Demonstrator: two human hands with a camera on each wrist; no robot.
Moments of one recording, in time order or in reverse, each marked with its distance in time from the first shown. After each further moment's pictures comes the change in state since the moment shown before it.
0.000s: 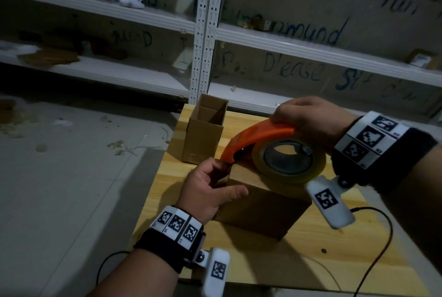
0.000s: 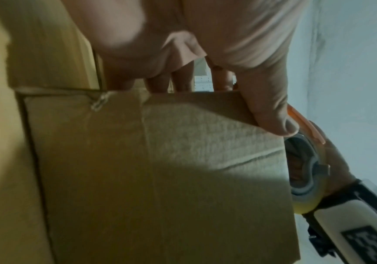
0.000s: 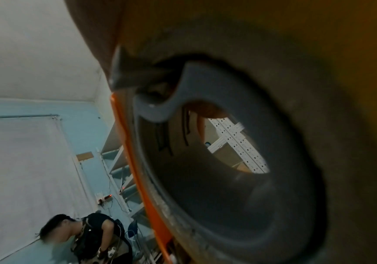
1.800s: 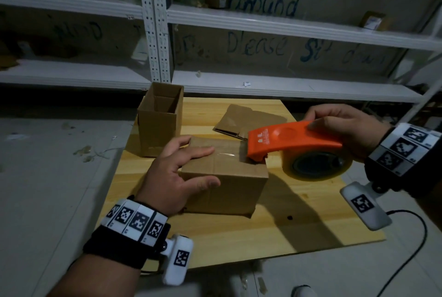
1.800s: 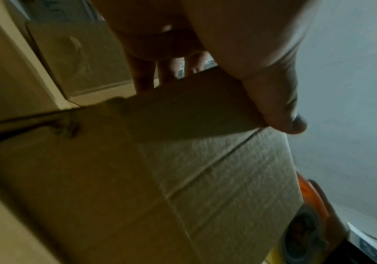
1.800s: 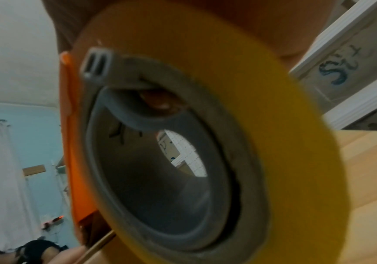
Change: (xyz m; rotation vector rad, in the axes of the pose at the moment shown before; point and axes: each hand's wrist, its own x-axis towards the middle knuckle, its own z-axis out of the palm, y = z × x) left_hand -0.001 0.034 0.017 0.814 -0.157 0.194; right_hand -0.040 0.168 -0.074 0.366 -0.102 -0.137
